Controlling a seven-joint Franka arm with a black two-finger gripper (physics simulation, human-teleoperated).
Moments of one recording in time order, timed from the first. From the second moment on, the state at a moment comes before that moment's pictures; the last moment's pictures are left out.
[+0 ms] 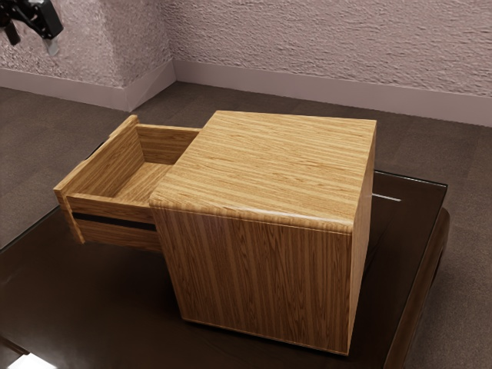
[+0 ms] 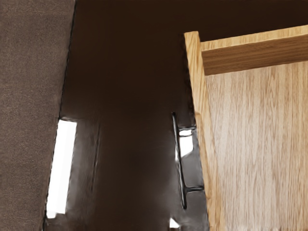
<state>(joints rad) -0.43 -0.07 0.66 -1.25 0.19 1.40 0.19</state>
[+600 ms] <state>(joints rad) -0.44 -0.19 0.65 -1.64 0.27 1.35 0.42</state>
